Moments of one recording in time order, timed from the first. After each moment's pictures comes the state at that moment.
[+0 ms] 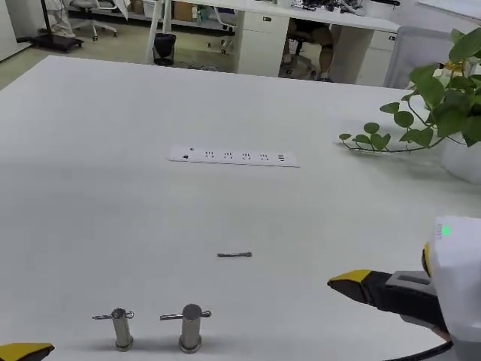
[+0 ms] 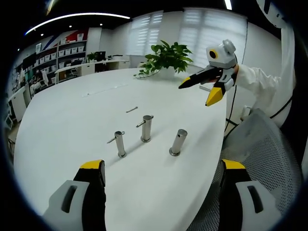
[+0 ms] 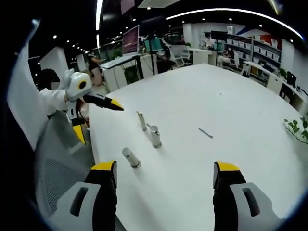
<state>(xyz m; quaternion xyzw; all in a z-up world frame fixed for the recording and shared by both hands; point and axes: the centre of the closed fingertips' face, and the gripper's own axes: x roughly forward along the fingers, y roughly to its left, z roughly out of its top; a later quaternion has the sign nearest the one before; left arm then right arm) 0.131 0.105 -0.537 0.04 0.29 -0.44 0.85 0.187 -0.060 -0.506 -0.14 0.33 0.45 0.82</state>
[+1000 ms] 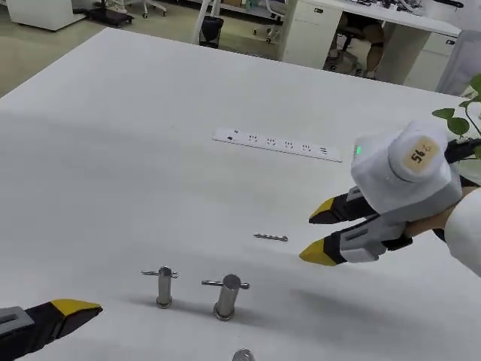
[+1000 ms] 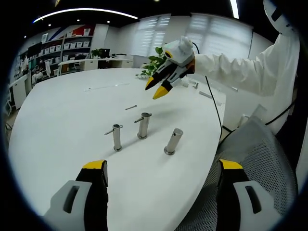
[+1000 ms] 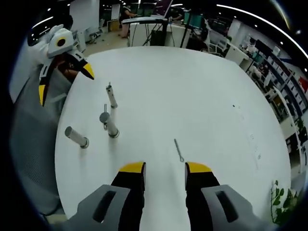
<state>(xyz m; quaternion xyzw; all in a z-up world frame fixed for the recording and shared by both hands) 0.119 0.110 -0.540 -0.01 0.30 -0.43 0.85 0.302 -0.036 -0.547 -0.37 0.33 0.51 0.71</state>
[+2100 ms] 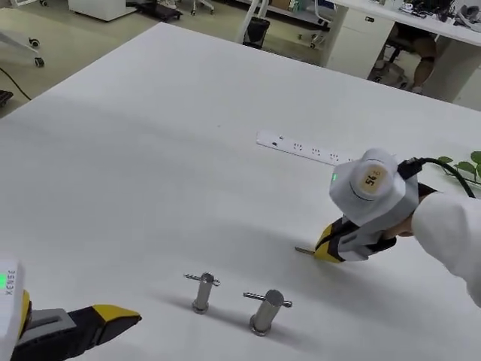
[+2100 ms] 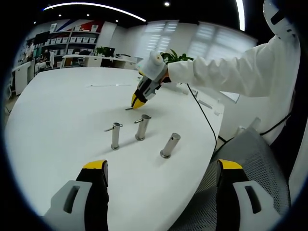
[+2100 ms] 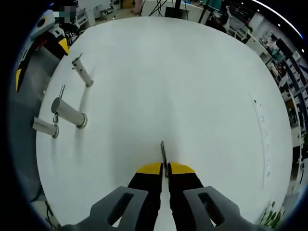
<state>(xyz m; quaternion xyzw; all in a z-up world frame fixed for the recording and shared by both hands) 0.117 0.110 -0.535 -0.06 0.29 -0.43 0.85 0.347 -0.022 -0.614 -0.44 0.39 0.52 0.62</state>
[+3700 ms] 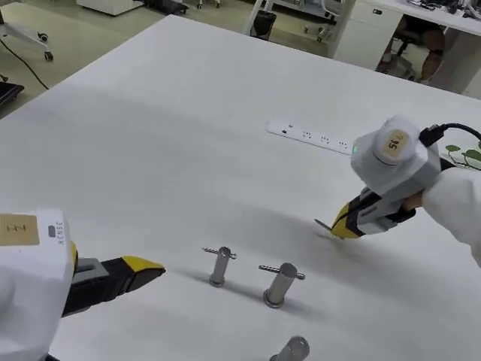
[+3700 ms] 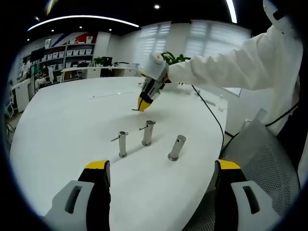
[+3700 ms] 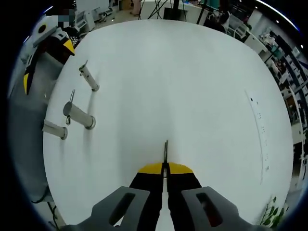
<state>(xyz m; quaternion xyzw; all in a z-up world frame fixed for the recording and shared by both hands) 0.124 0.115 -0.532 -0.01 0.26 -0.43 0.87 0.331 -0.028 -0.586 -0.42 0.39 0.52 0.63</state>
